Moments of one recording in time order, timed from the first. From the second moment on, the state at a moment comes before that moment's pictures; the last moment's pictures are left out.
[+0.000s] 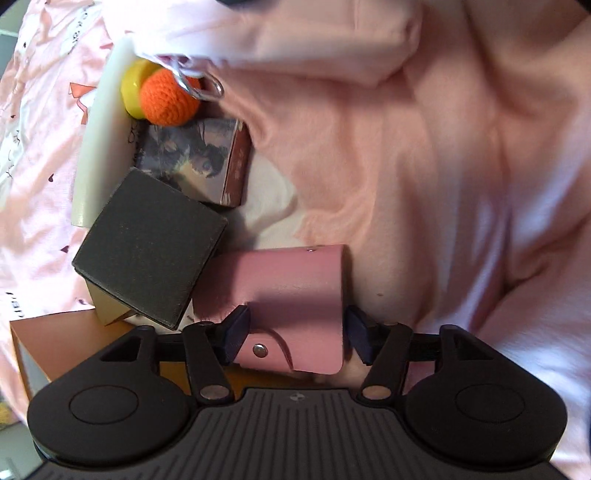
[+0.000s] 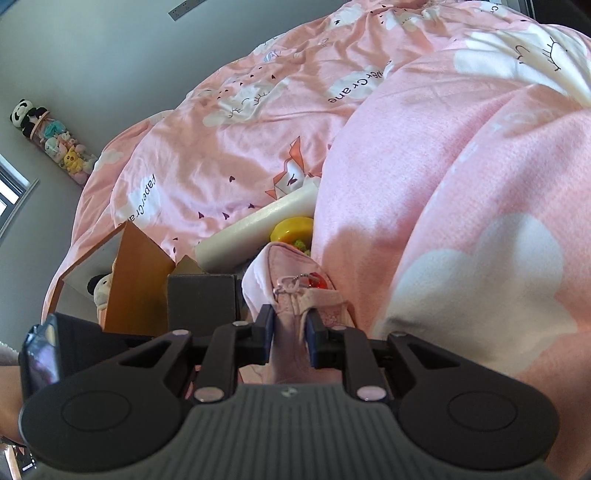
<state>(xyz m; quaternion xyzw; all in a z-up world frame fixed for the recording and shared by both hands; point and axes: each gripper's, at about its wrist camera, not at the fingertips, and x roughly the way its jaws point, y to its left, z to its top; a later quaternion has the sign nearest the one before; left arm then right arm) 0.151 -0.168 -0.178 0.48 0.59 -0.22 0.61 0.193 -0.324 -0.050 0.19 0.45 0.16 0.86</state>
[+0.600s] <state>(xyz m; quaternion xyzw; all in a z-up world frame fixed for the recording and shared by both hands) 0.155 -0.117 -0.068 0.19 0.53 -0.22 0.79 0.175 -0.309 -0.027 0.17 0.44 0.19 0.86</state>
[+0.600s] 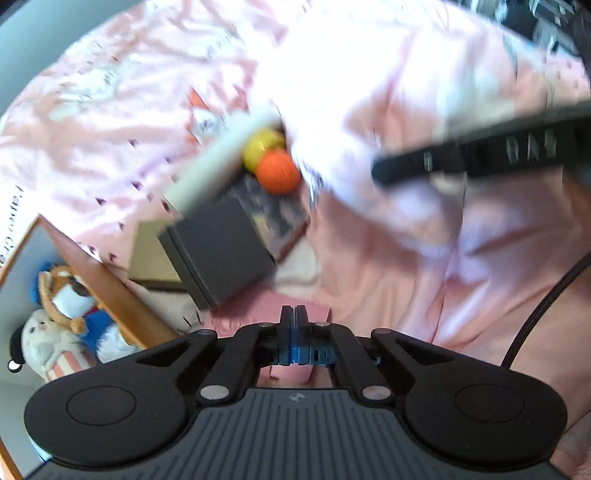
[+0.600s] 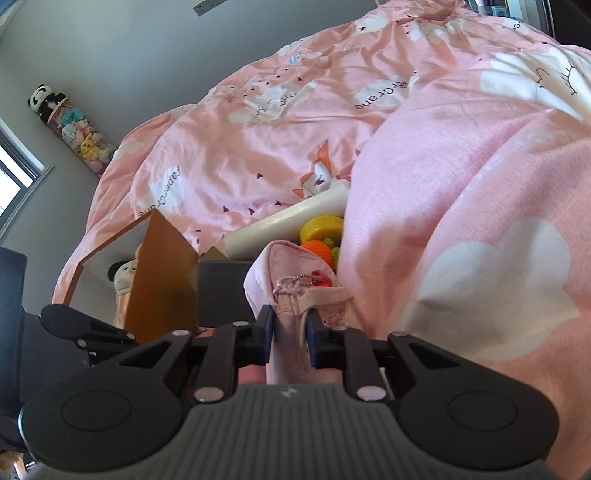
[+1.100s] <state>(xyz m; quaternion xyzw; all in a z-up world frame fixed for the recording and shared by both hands) 0.149 -0.176 -0.136 0.42 0.57 -0.25 0.67 0.180 -0.326 -0.050 0.20 0.46 0.15 0.85</state>
